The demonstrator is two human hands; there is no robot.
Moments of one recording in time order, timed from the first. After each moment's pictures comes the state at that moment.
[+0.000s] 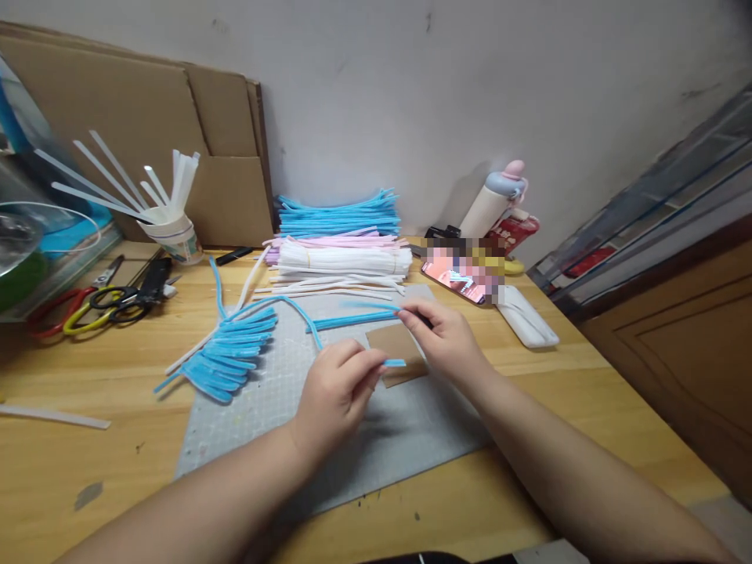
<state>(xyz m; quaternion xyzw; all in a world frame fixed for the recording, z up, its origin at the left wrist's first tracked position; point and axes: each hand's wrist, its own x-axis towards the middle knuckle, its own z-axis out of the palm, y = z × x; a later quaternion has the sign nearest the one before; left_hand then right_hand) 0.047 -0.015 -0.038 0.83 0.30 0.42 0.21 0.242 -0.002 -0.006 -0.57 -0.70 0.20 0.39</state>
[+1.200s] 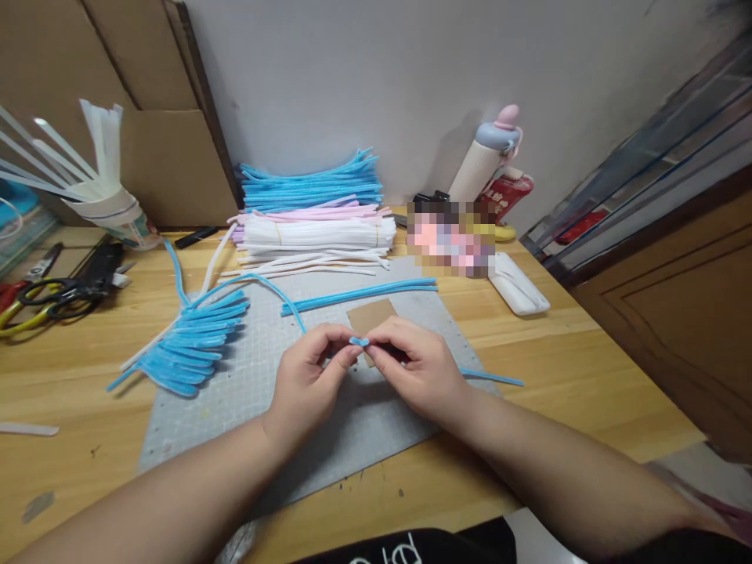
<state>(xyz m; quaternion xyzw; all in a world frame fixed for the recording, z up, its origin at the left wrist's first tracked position) 0.058 -0.016 -0.053 0.69 0.37 0.45 0.43 0.226 -0.046 -0.027 -0.48 -0.73 0.25 0.42</state>
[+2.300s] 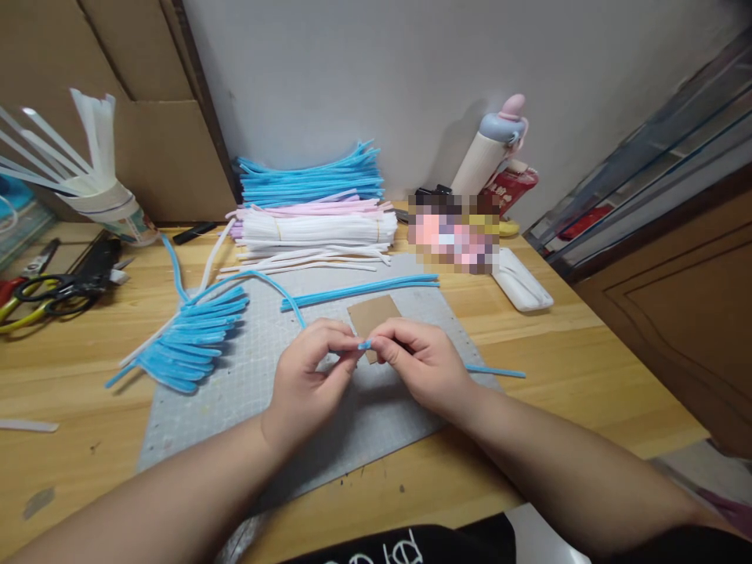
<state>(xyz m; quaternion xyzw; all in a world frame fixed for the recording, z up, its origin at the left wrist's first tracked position) 0.057 -0.014 -0.049 0.76 0.28 0.49 0.32 0.226 -0.045 -0.024 -0.49 -0.67 0.35 0.45</state>
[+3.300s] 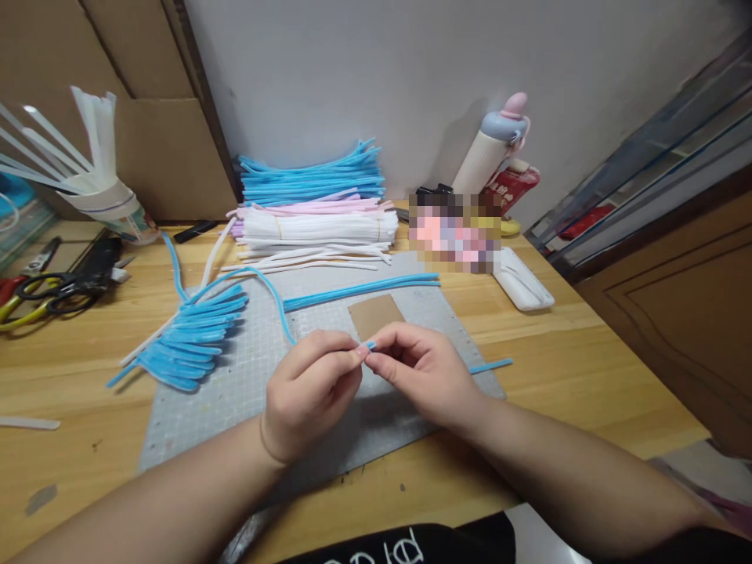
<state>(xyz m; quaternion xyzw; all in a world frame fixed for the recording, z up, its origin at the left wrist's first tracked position) 0.054 -0.026 -0.037 0.81 0.26 0.51 0.10 0.217 -0.054 -0.020 -0.48 -0.58 0.45 0.47</state>
